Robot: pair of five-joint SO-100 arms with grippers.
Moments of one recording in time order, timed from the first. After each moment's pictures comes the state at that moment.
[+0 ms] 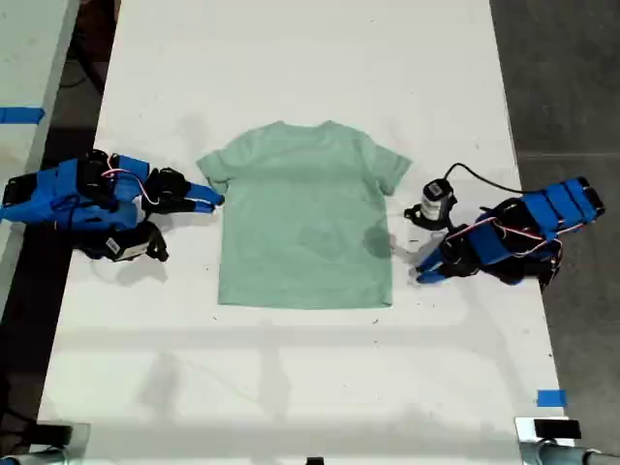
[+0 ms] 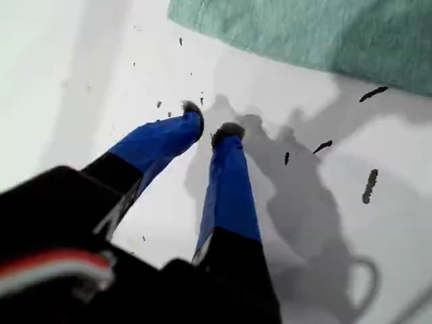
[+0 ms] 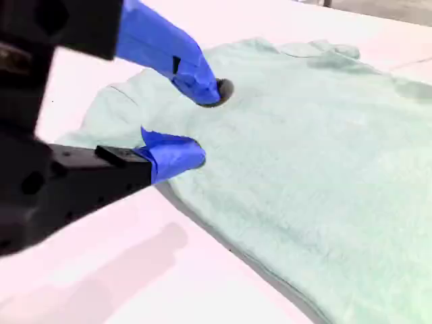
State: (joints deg) arm 0 -14.5 202.4 183.3 58.9 -4.9; arm 1 -17.0 199.3 174.6 78.8 -54.1
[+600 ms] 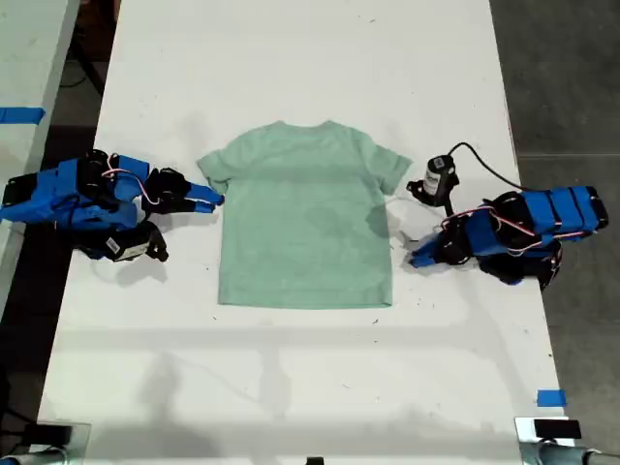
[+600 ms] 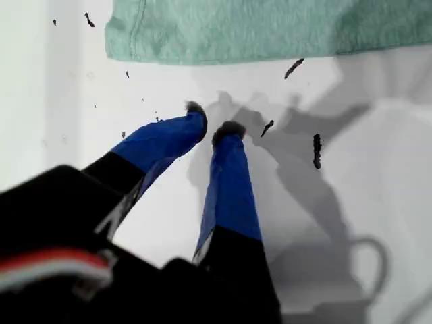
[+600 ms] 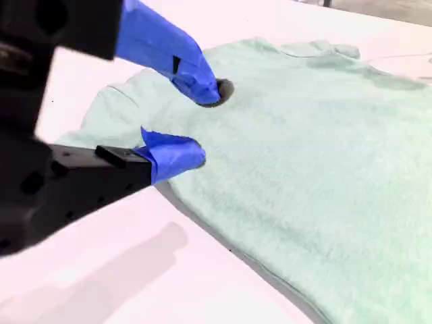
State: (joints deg) arm 0 -14.5 202.4 183.3 58.9 -4.9; arm 1 -6.0 199.3 174.6 78.8 -46.9
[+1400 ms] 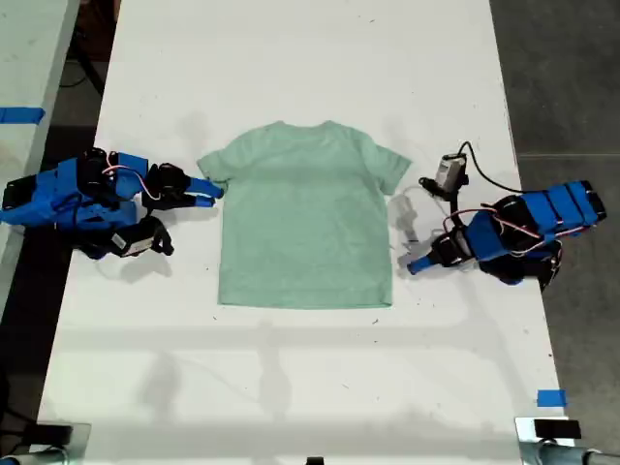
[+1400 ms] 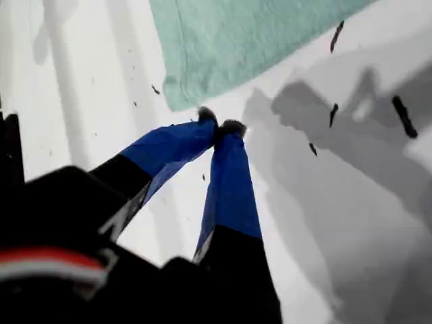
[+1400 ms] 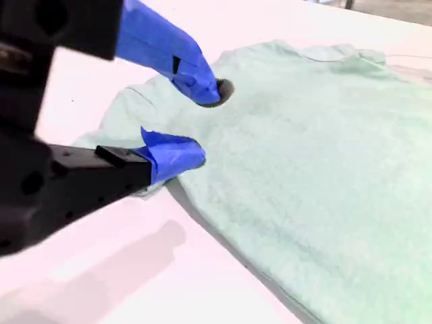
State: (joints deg) arm 0 -19.3 202.4 183.3 58.9 -4.9; arm 1 -11.2 199.3 174.4 70.7 -12.2
